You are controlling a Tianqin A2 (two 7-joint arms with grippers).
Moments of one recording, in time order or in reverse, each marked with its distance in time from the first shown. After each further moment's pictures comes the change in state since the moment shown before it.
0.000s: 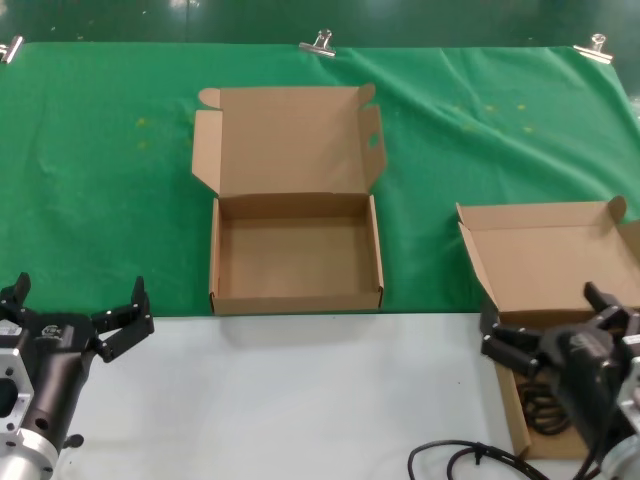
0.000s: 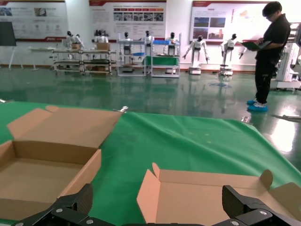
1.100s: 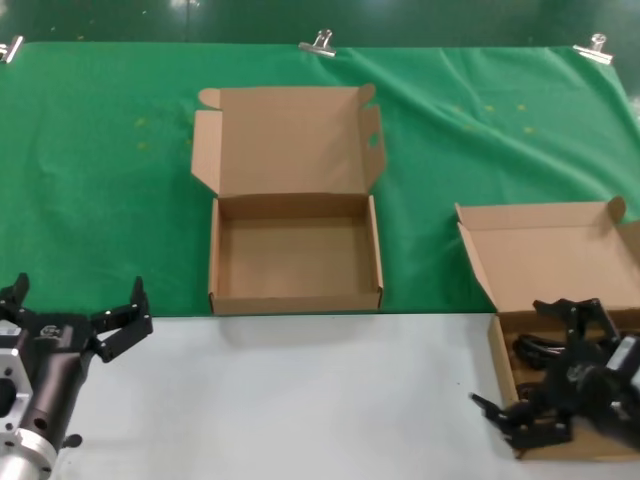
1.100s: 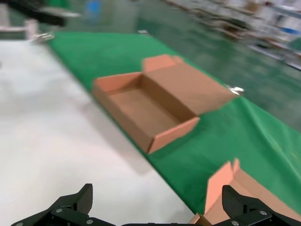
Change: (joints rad) left arm 0.000 0.000 0.000 0.000 0.000 0.000 0.000; right arm 0.538 0.879 -0.972 0.182 0.690 0.068 -0.294
